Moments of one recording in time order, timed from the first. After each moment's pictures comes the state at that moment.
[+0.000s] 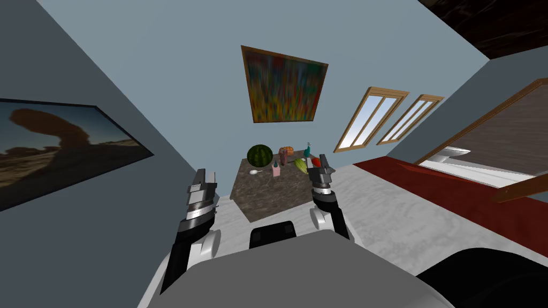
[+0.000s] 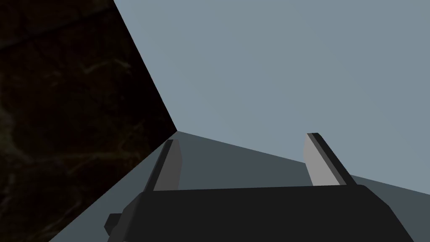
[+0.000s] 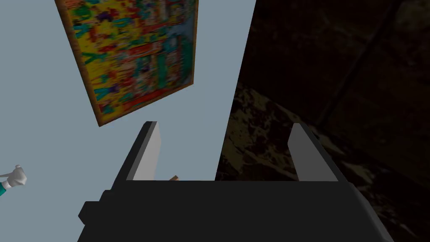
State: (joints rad) left arm 0.54 0.00 0.02 -2.23 -0.07 -0.50 -0.07; right arm 0.52 -0.02 0.05 -2.26 0.04 -0.62 -0.12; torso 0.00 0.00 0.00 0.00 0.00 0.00
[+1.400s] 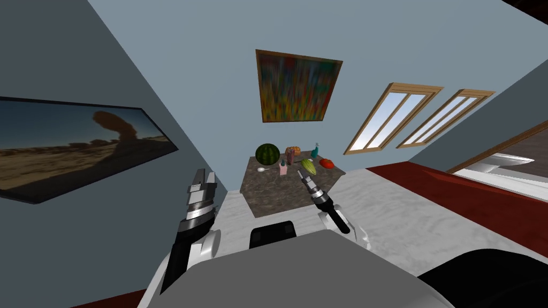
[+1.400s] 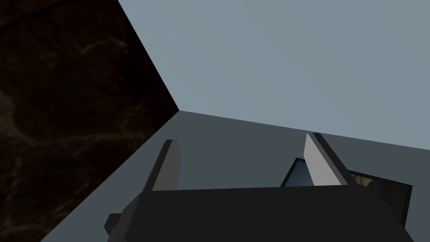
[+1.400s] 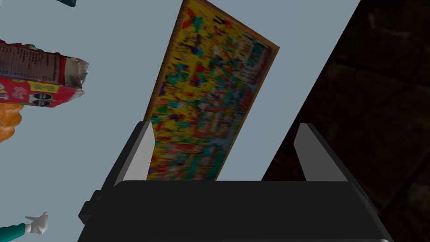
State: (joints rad) left arm 0.54 0.00 0.02 -2.23 -0.07 -0.50 -0.07; right arm 0.45 -0.37 0.06 -1.95 0.22 -0.63 -0.06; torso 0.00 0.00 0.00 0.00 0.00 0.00
